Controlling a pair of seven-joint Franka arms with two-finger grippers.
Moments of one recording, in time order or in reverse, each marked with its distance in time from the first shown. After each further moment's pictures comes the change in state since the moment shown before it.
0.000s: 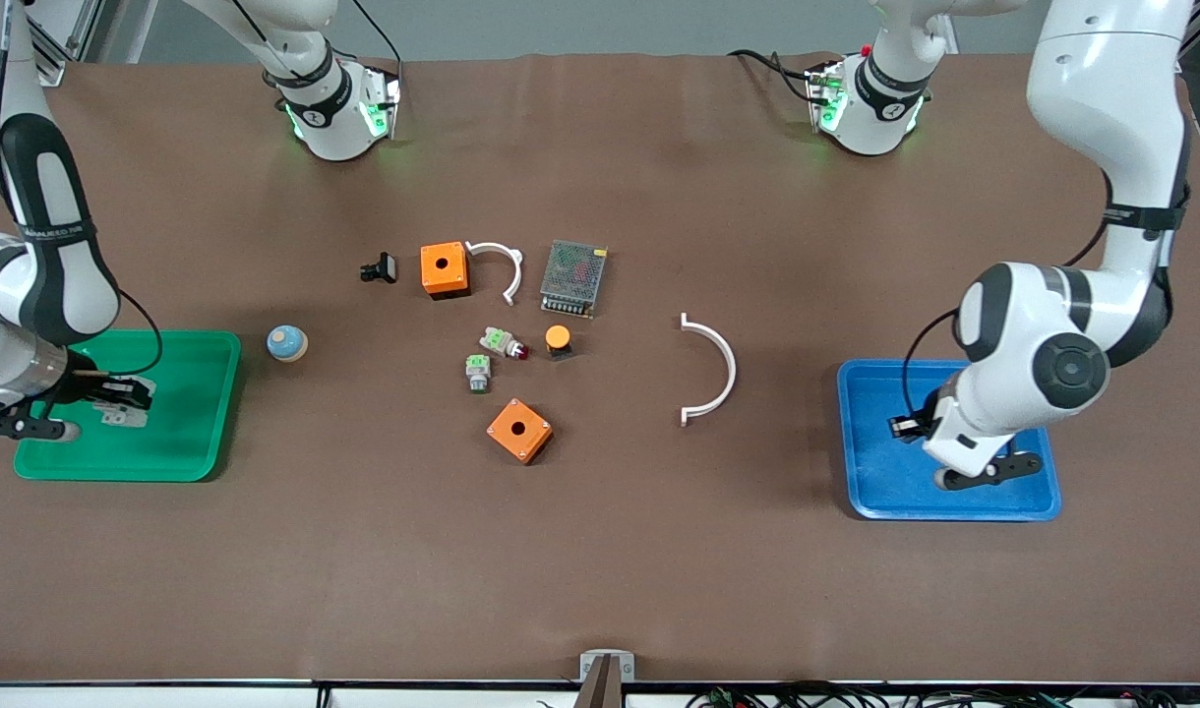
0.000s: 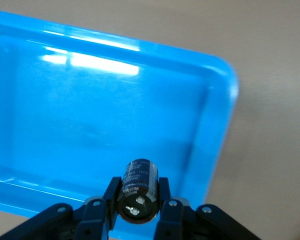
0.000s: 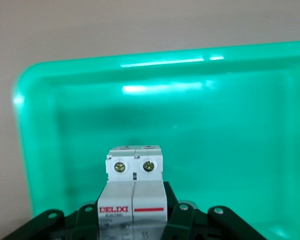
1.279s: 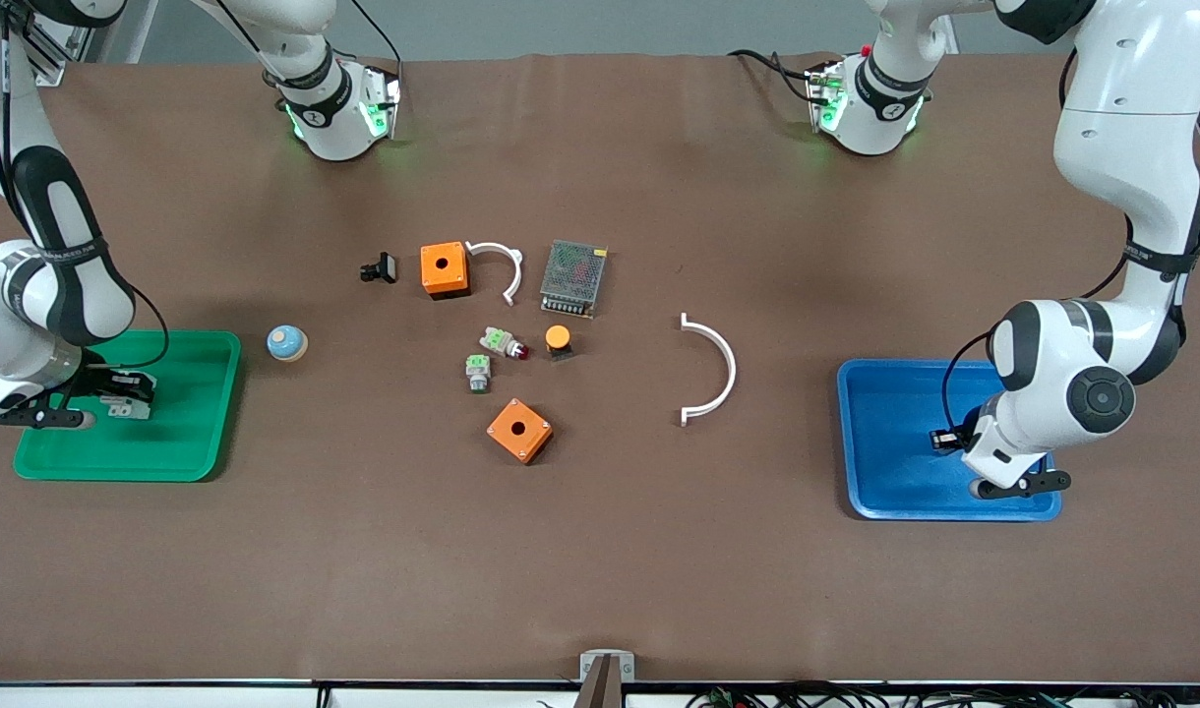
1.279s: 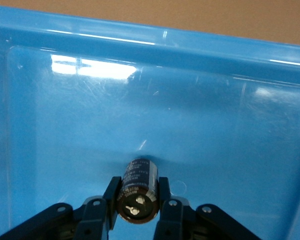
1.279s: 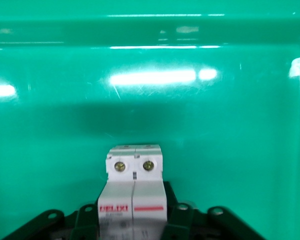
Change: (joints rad) left arm 0.113 0.139 -0.001 -0.007 0.050 0.164 0.121; right arm -0.053 0.096 0.010 -0.024 -0.009 0.131 -0.093
